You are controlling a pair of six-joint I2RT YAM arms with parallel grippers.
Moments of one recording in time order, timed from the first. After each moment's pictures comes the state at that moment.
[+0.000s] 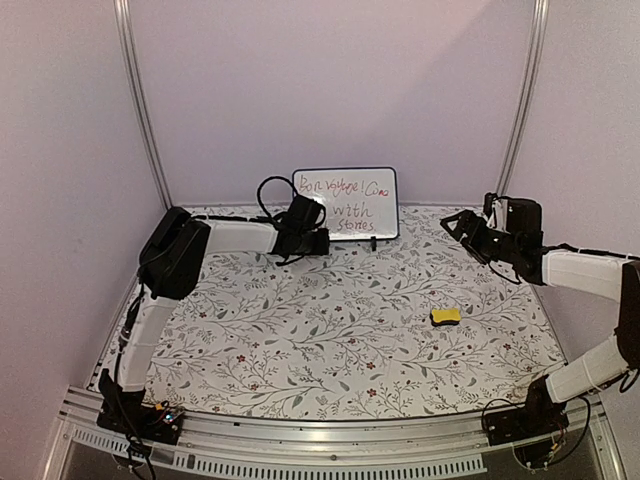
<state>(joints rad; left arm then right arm) -0.66 2.43 1.84 -0.12 -0.20 -0.48 0.17 1.37 0.73 0.24 -0.35 0.69</state>
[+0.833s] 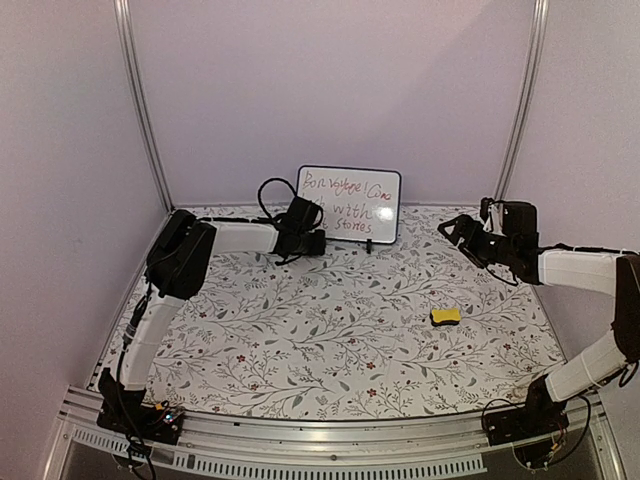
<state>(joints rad) -0.63 2.52 1.92 -0.14 -0.21 -0.43 0.18 1.41 0.73 0.23 -0.35 0.69</state>
